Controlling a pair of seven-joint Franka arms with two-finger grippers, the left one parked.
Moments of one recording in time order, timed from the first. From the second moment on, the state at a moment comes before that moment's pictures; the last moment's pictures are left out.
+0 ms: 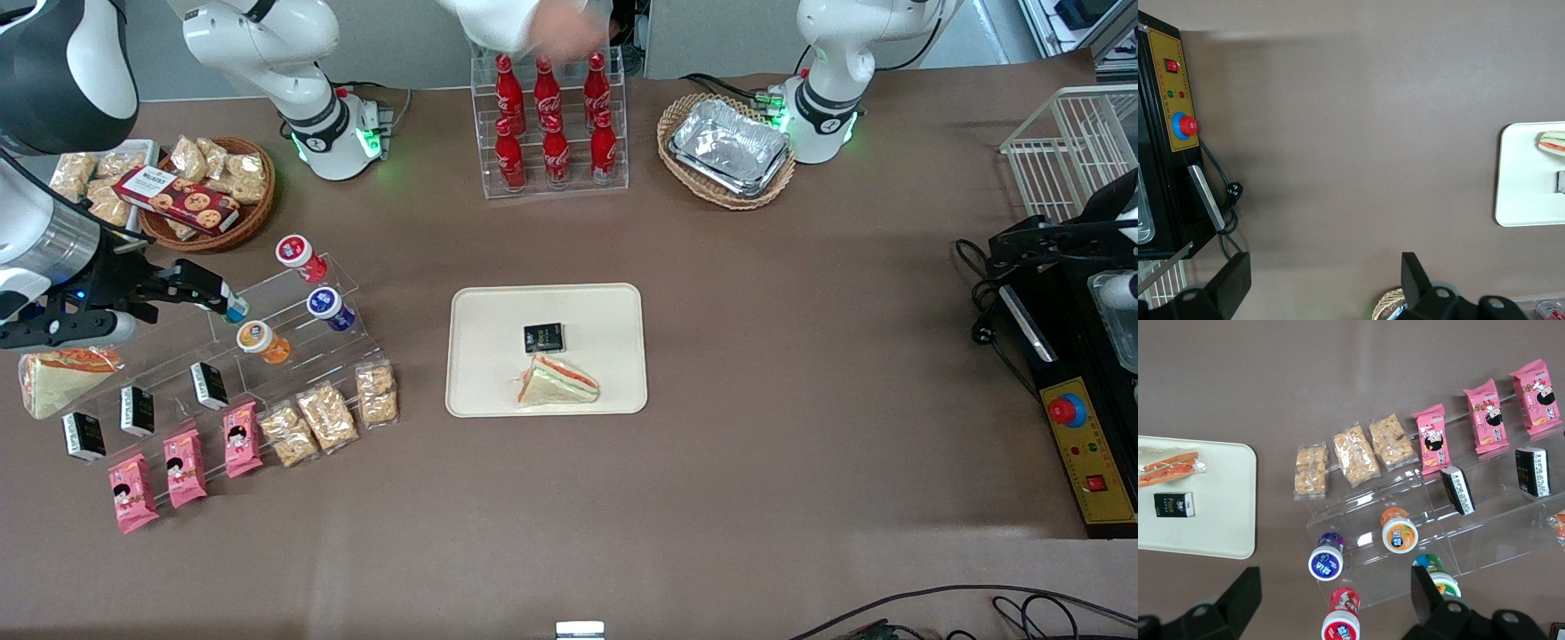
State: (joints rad) arm 0.09 0.03 -0.05 -1.65 0.07 1.65 -0.03
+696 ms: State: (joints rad) arm 0.08 0.01 -0.06 -1.65 0.00 1.64 -0.27
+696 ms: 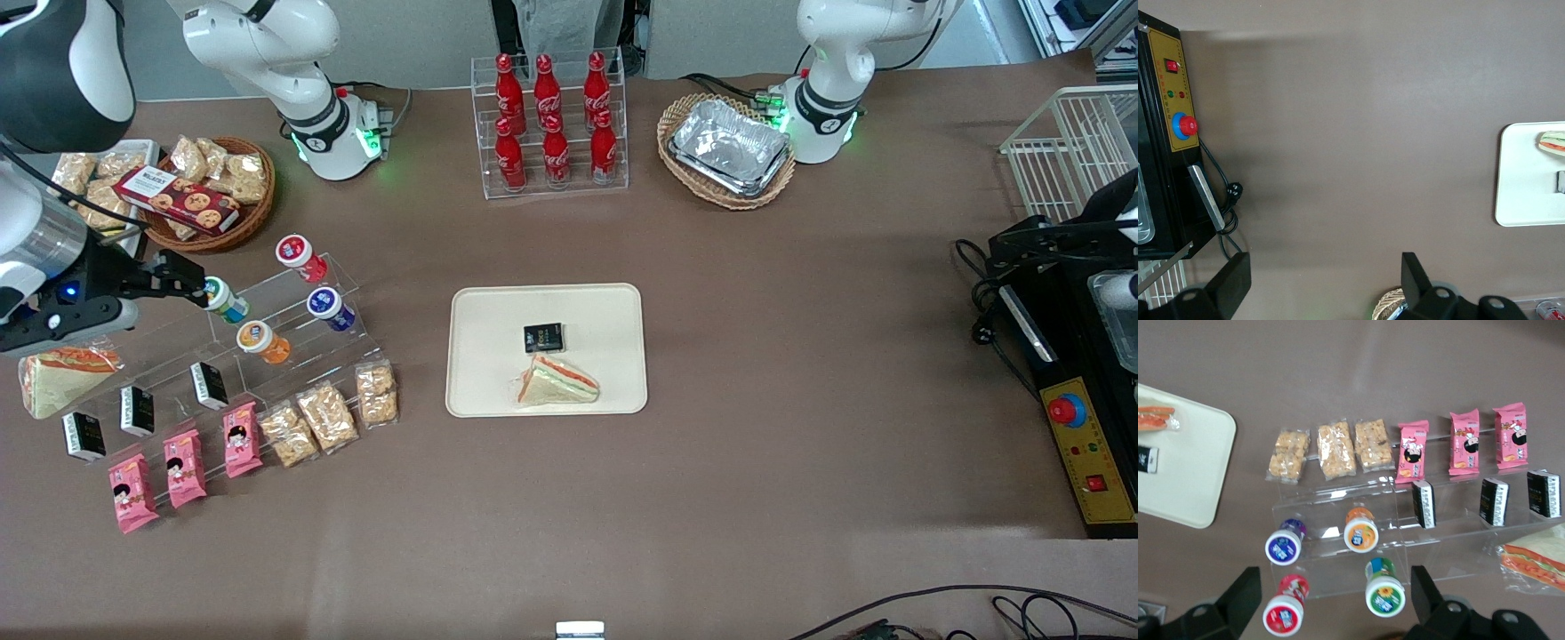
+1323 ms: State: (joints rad) arm 0.07 -0.16 -0.14 -1.70 0.00 1.47 -0.34
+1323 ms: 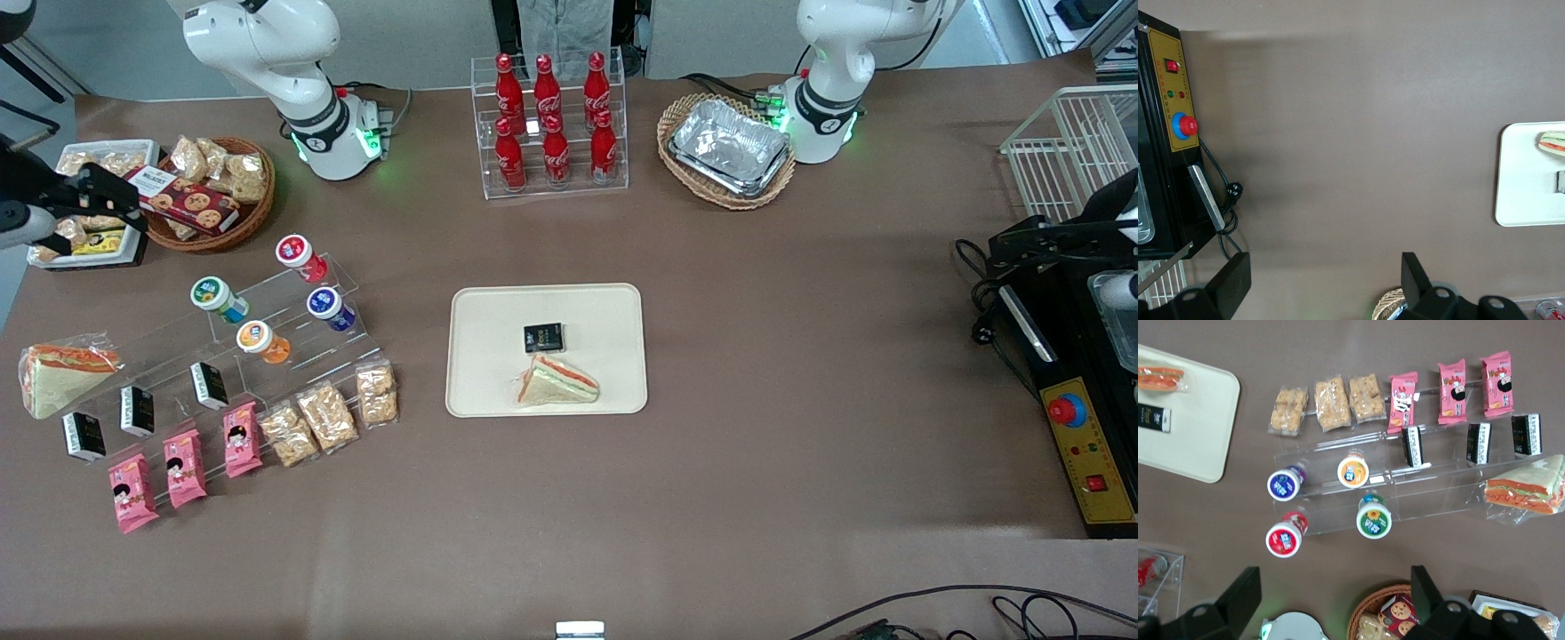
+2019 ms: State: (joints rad) arm 0.06 -0.36 -0.18 -2.19 -0.01 1.78 -0.42
